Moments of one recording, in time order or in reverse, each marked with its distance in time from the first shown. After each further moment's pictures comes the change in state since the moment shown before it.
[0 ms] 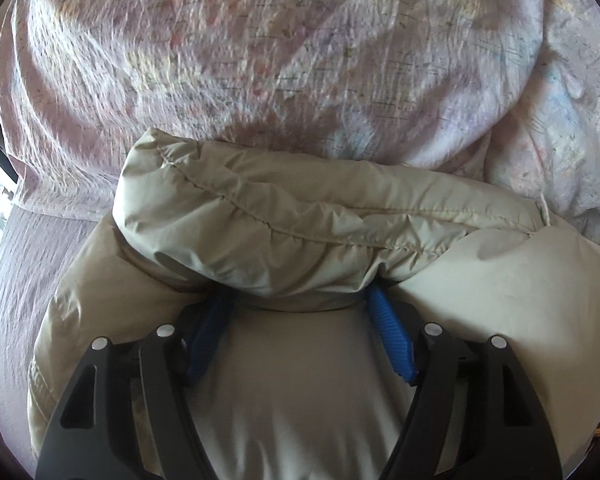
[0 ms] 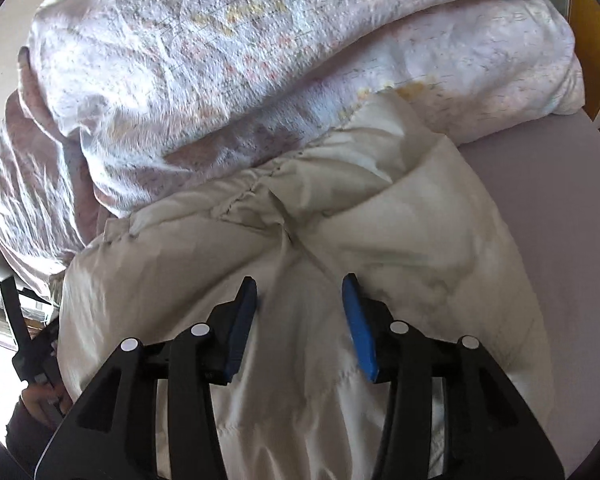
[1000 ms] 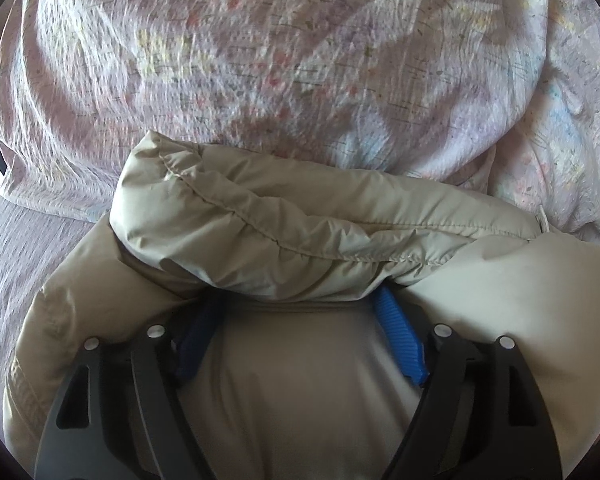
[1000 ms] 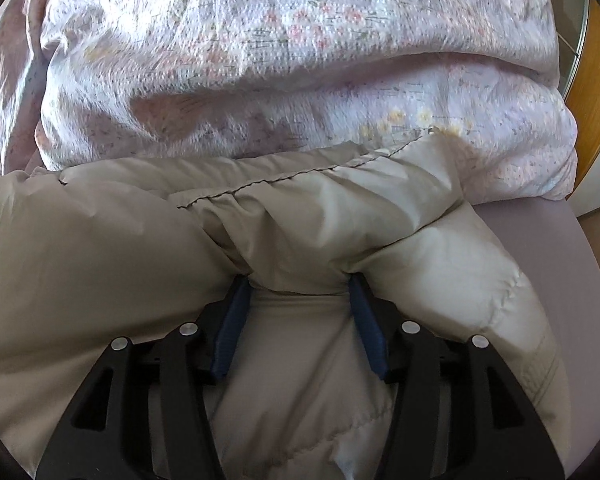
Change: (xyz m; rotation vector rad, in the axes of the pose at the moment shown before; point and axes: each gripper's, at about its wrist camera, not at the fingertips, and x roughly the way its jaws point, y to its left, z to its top) left arm 0.029 0.034 -0.029 -0.043 -0.102 -0.055; right arm 0.101 0.073 -0.029 -0.265 -0.207 -0.272
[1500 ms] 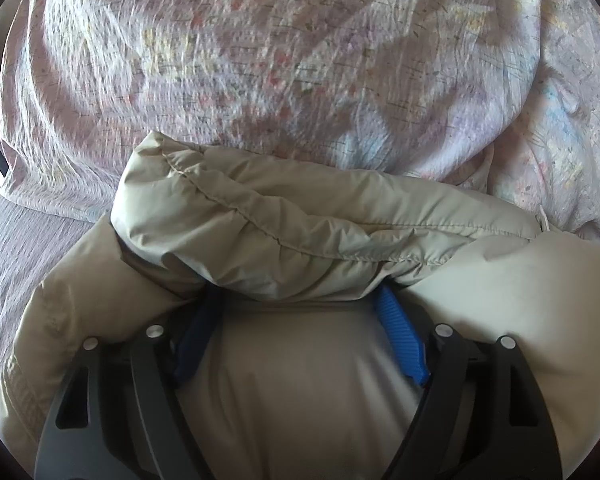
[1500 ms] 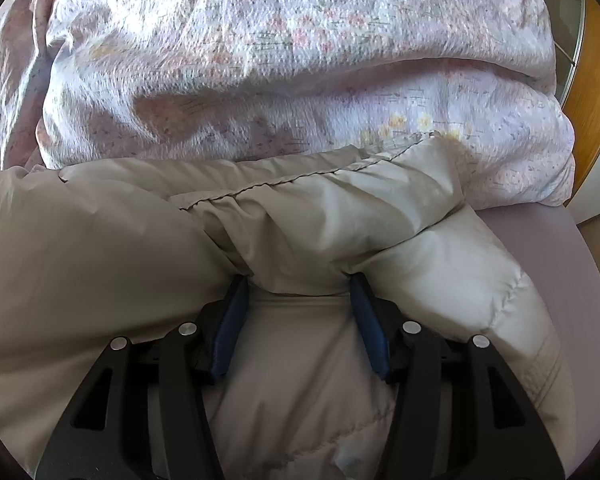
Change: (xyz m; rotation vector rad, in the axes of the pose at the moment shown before) left arm 0.003 0.000 -0.018 0.011 0.009 0.013; right arm 0.002 0.001 -0.012 -0.013 -0.026 -0.009
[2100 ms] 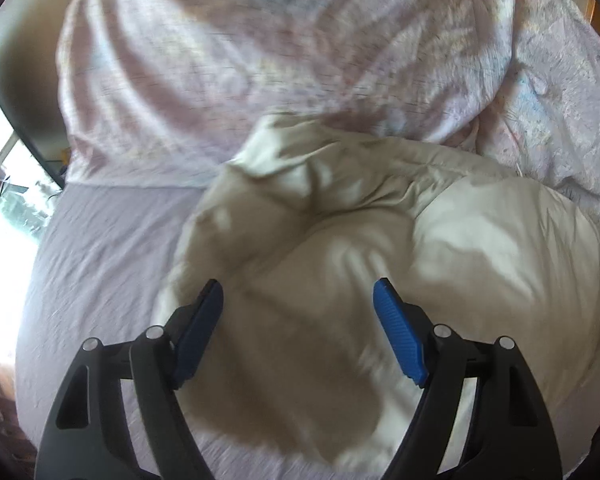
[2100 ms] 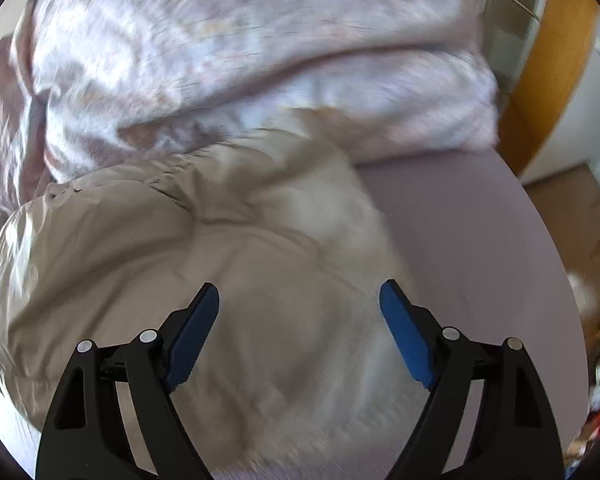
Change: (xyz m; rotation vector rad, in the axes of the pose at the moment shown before) left arm -0.100 0.035 -0.031 0.043 0.085 0.107; right arm -0.088 -0.065 -0.014 0.172 0.136 -0.081
